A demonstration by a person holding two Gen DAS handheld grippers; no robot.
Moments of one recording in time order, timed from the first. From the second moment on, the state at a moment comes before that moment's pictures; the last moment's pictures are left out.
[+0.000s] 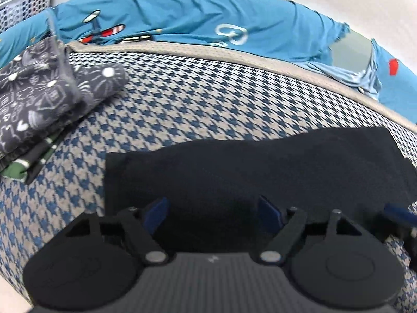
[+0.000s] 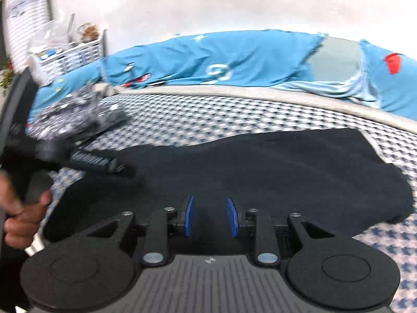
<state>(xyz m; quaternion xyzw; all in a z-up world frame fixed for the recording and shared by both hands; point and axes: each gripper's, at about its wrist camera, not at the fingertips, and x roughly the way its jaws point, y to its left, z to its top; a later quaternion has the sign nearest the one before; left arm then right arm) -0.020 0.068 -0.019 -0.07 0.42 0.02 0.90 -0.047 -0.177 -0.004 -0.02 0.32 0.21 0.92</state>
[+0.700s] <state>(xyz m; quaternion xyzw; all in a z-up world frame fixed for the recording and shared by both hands) -0.005 0.010 -0.025 -0.06 0.44 -0.02 0.90 0.048 -0.269 -0.006 0.01 0.31 0.07 0.95</state>
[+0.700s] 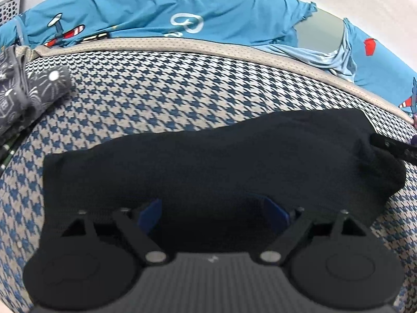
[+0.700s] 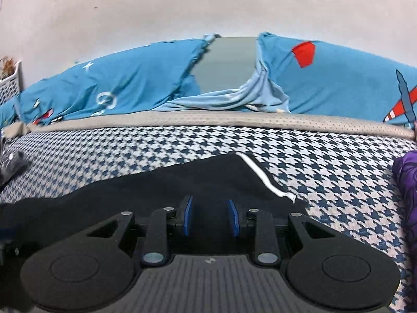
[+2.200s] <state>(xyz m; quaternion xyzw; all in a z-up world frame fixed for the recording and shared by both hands) -0.017 -0.006 -0.034 -0.03 0.46 -0.02 0.89 0.075 -0.236 -0.013 -0.01 0.31 0.06 0.95</state>
